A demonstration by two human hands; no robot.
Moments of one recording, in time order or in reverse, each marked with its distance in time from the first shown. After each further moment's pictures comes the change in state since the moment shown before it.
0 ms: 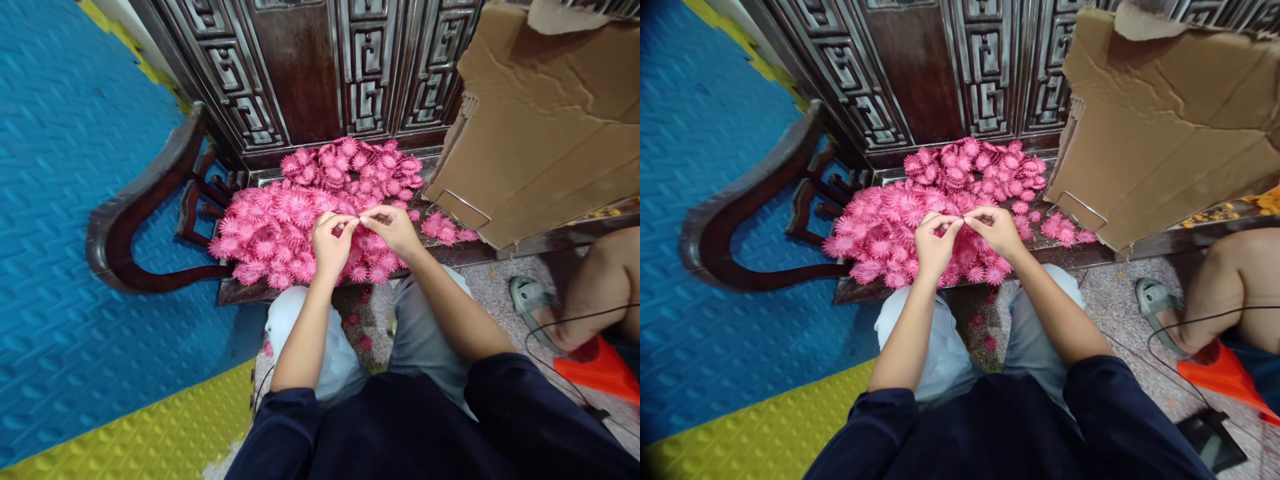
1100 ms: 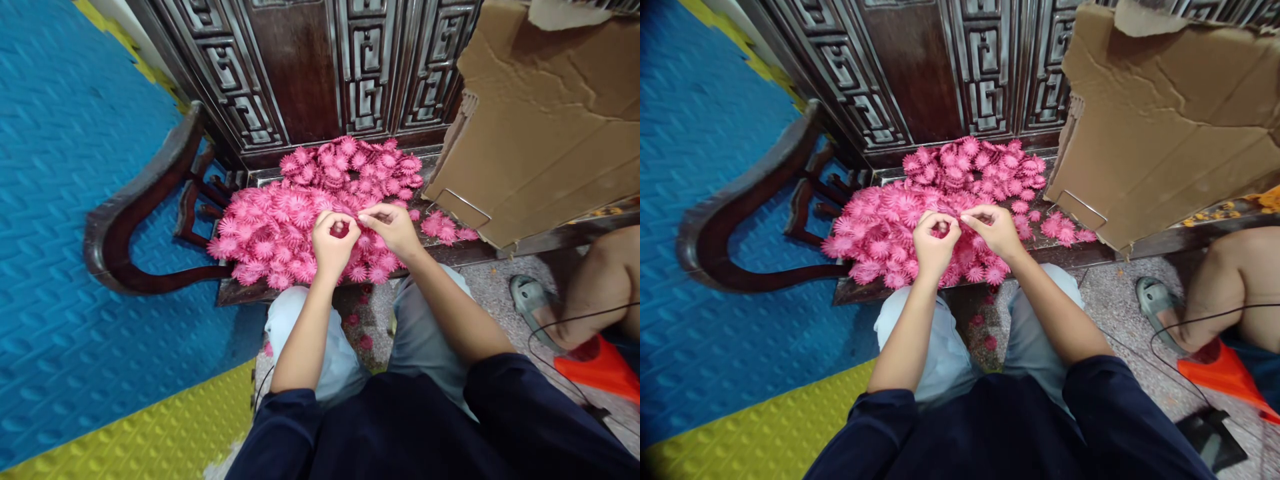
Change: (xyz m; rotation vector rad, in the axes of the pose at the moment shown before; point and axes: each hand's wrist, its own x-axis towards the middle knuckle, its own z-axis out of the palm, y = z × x) left_hand -0.001 0.009 0.002 -0.037 0.087 0.025; right_hand 0.000 0.004 0.001 0.025 0.014 -0.059
